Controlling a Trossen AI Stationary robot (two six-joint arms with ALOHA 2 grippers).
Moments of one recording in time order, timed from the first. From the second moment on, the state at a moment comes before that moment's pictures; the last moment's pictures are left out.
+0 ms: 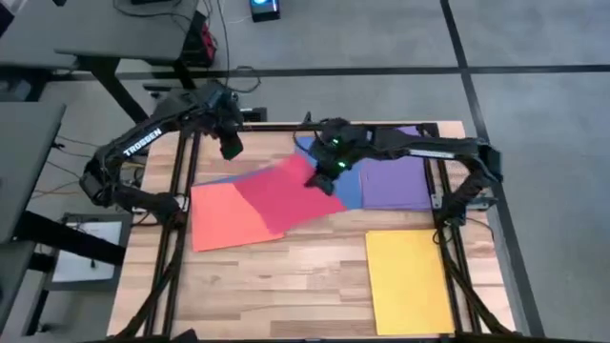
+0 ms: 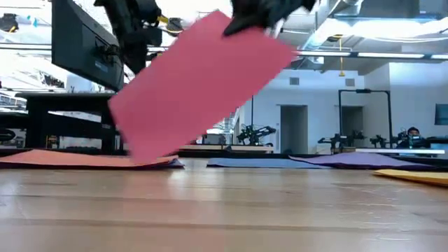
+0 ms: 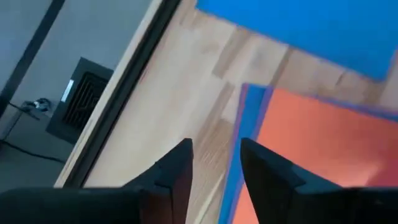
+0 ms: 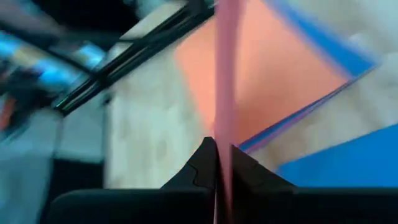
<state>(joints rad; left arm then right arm) 0.78 1.32 1.34 -1.04 0.07 0.30 -0.20 1.63 1.49 -0.58 -0.51 0.36</state>
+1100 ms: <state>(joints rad) 0.38 1.17 1.32 -1.23 0.05 -0.24 0.04 1.91 1.38 -0.68 -0.70 0.06</state>
